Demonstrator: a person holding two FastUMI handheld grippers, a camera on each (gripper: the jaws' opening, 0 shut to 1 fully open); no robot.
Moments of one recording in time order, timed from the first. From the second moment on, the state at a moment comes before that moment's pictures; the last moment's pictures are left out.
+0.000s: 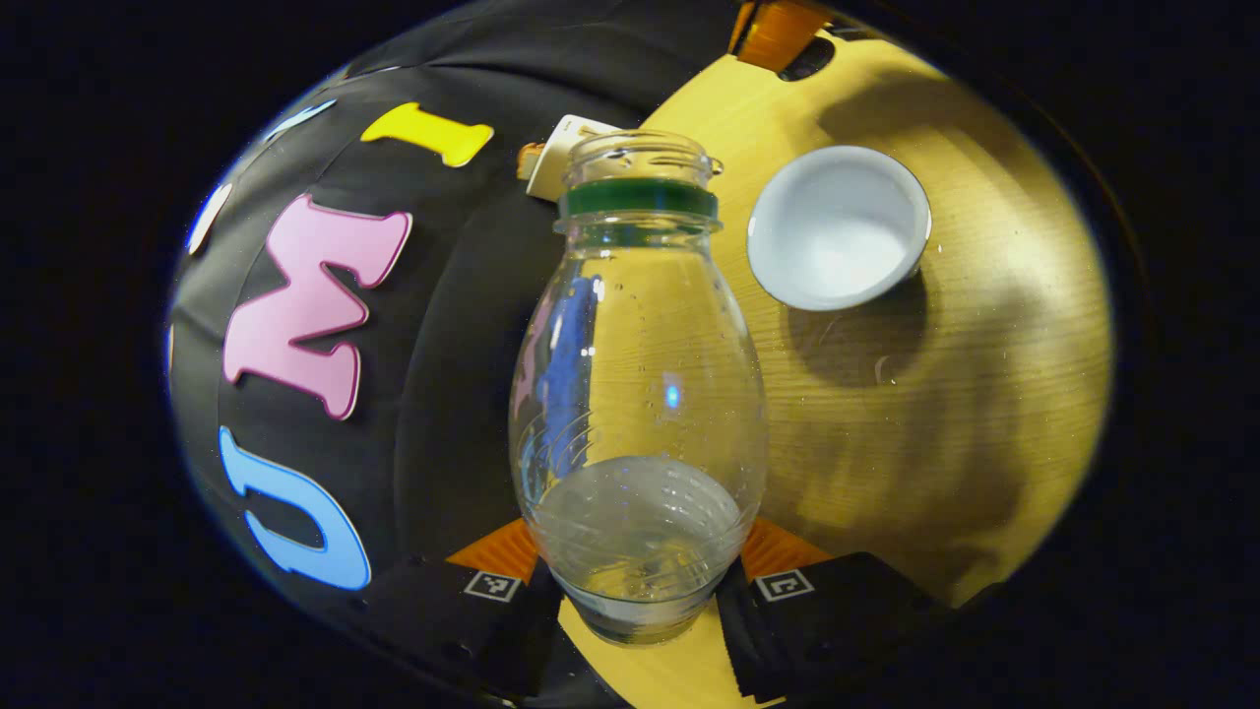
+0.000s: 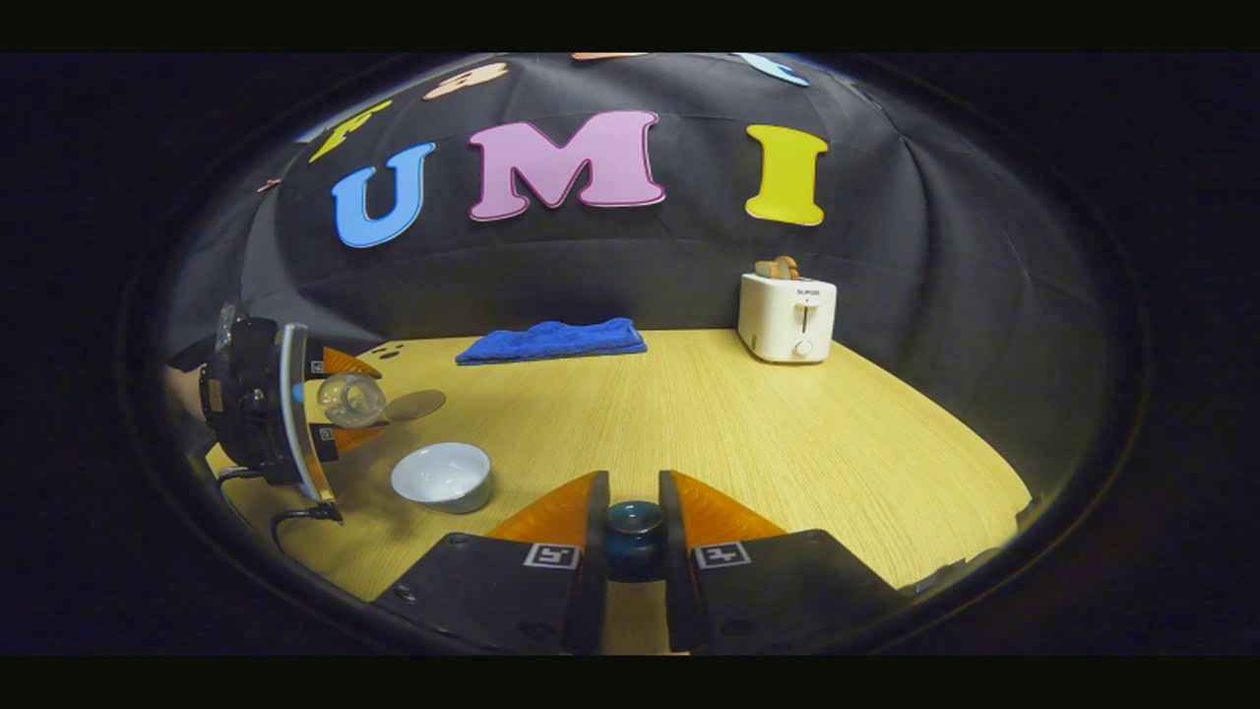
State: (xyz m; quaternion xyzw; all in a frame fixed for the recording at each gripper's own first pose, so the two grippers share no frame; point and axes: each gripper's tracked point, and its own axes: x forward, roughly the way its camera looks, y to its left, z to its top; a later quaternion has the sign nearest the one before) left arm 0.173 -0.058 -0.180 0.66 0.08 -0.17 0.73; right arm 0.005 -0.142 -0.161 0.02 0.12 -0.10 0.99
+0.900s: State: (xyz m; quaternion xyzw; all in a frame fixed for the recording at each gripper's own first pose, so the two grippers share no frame) left arm 0.190 -0.066 -0.184 0.78 0.08 -0.20 0.58; right arm -0.001 -0.125 -0.168 0.04 0.12 -0.08 0.99
